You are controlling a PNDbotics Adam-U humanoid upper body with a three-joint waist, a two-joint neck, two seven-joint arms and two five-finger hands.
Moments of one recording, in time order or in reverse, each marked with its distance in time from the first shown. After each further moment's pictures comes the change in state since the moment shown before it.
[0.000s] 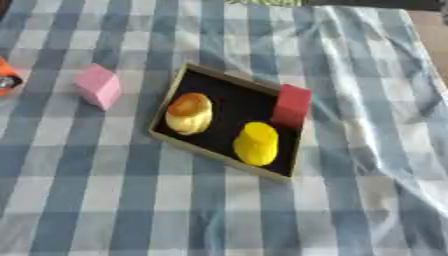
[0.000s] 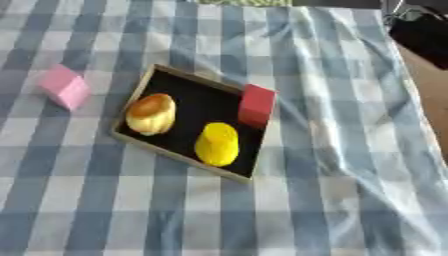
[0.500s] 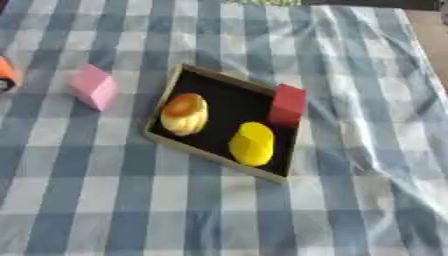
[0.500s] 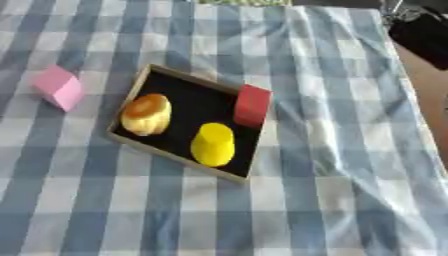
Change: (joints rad) left arm -0.004 0.000 -0.001 -0.021 0.012 -0.001 -0.013; right arm 0.002 0.001 0.000 0.000 -0.002 0.001 -0.001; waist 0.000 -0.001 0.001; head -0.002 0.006
